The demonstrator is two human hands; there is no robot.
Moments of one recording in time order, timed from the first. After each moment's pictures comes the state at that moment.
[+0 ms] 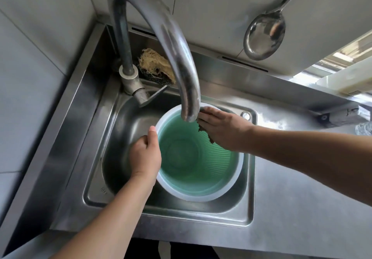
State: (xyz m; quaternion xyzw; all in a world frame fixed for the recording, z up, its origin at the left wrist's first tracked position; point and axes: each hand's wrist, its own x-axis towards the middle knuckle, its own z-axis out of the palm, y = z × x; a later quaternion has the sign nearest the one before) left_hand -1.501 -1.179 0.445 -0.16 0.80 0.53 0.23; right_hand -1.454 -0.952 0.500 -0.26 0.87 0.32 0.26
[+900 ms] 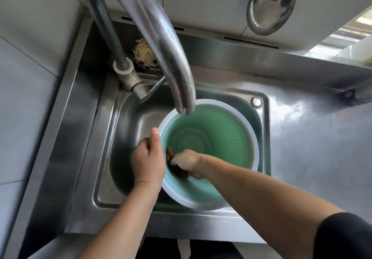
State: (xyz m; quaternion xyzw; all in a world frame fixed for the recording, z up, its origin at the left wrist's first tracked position) left_hand -1.488 -1.191 0.449 -0.13 0.80 0.55 0.22; right_hand -1.445 -1.084 0.385 0.42 0.58 -0.56 0.40
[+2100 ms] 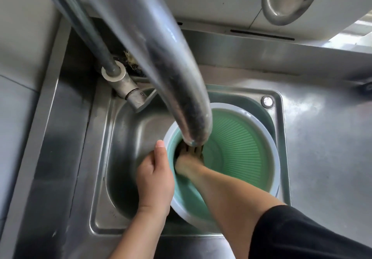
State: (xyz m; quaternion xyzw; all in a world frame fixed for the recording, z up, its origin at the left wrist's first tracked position) left_hand -1.490 -1.182 0.437 -0.15 0.76 0.57 0.27; right_hand -1.472 -1.087 0.297 0.39 0.78 -0.26 0.42
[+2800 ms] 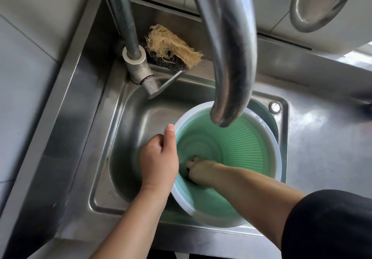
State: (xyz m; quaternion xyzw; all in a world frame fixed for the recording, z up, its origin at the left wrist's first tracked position) left_hand -1.499 -1.184 0.436 -0.10 0.81 0.52 0.23; right_hand -1.430 -1.065 0.306 0.04 0.81 -0.07 0.58
